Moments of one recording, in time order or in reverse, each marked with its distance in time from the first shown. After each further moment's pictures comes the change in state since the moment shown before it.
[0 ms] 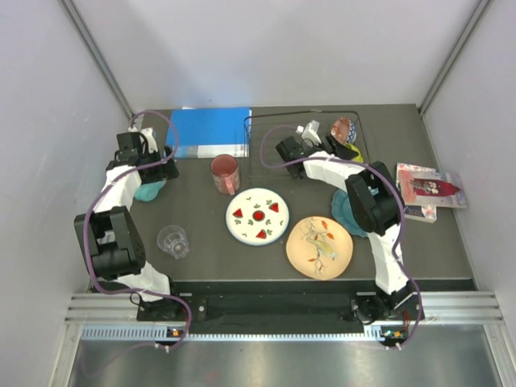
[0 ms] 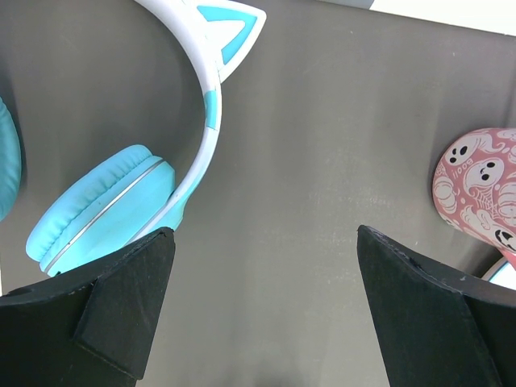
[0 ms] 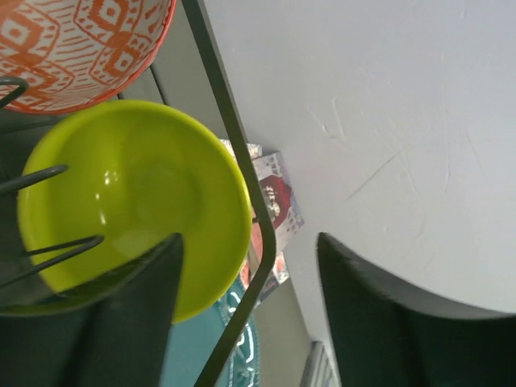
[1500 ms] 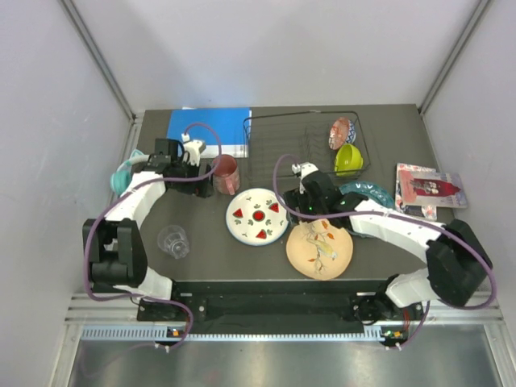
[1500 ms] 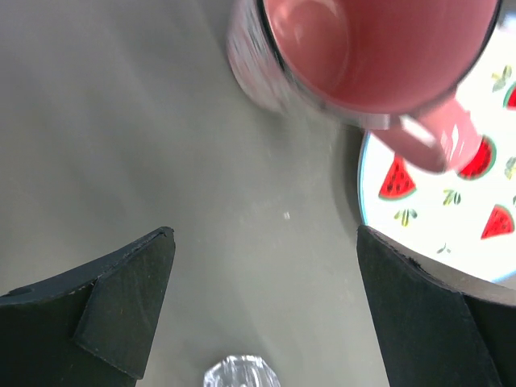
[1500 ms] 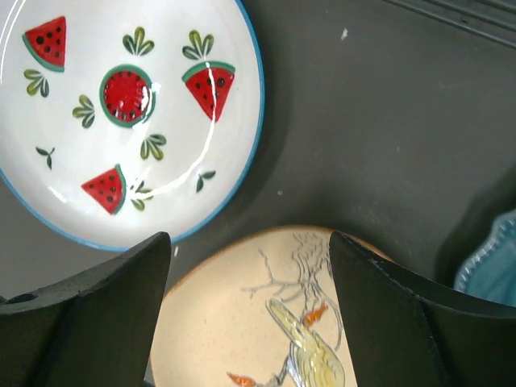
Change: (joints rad) left arm -0.274 -0.069 -0.062 -0.104 0.148 0.189; right arm 0.167 -0.777 -0.711 0.270 -1.367 0.236
